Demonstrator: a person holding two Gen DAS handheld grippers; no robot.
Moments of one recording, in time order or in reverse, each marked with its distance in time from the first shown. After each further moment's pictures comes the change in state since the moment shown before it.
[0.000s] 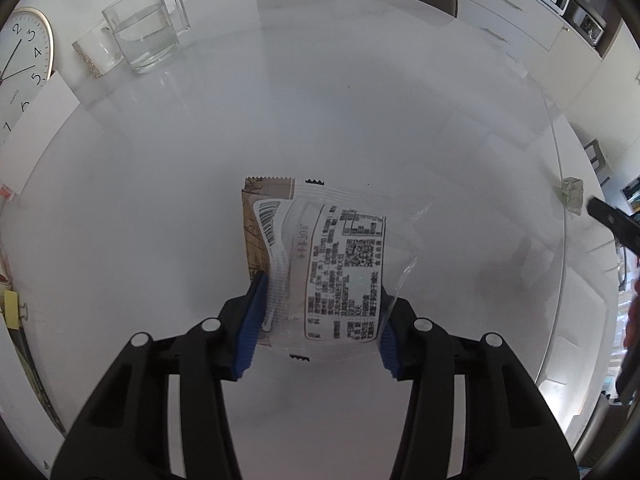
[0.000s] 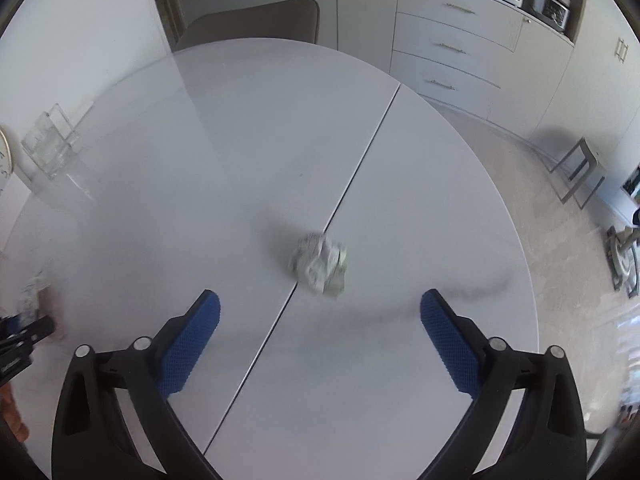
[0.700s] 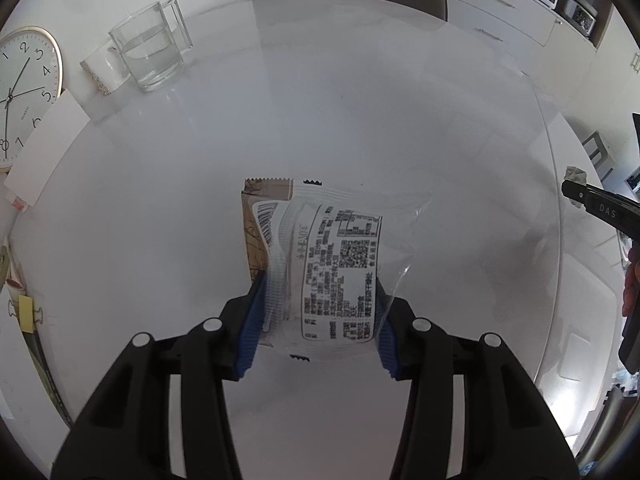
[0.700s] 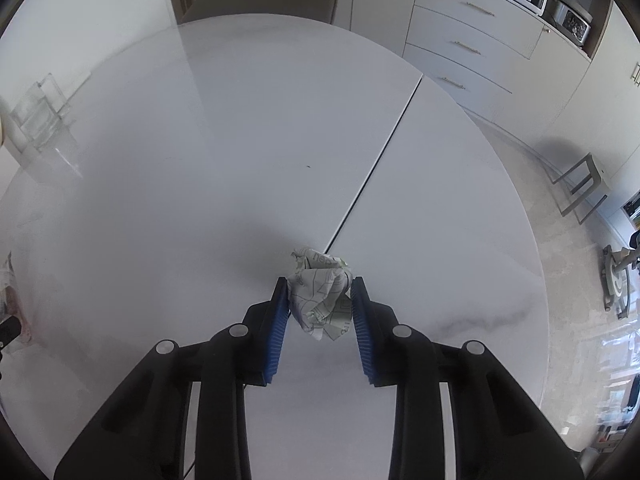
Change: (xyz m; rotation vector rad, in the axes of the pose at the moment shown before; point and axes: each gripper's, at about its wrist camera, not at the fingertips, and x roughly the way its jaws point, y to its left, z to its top) left arm -0.020 -0.004 -0.010 0.036 -0.048 0.033; right arm 0.020 0.008 0.003 -0.069 0.050 -0.009
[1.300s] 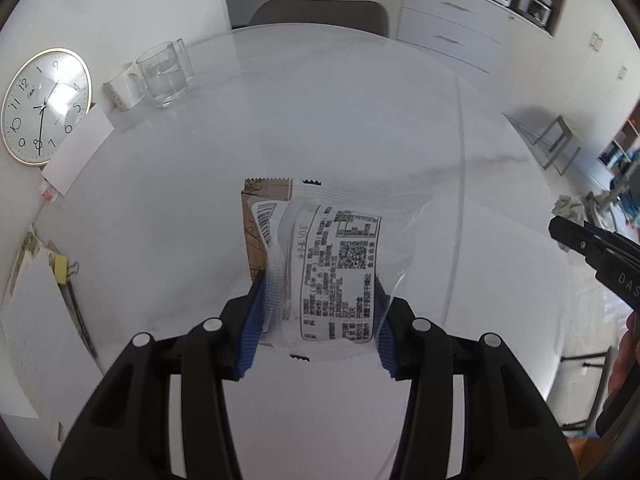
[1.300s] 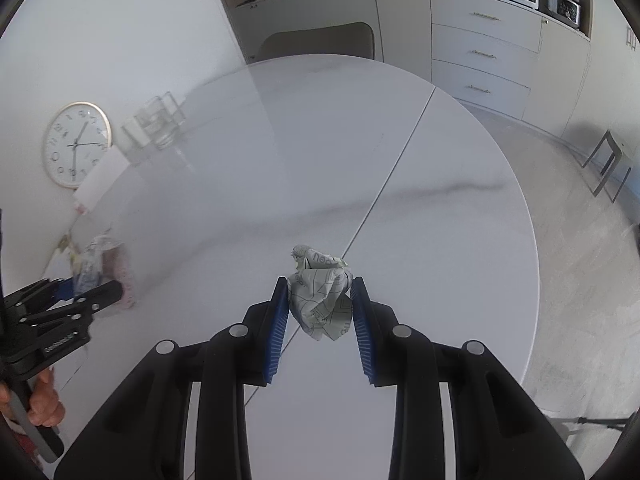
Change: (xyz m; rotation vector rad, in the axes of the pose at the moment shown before) left arm -0.139 -0.024 -0.103 0.092 -0.069 -0.070; right arm -0.192 0.039 -0.142 0.070 -0.101 0.222
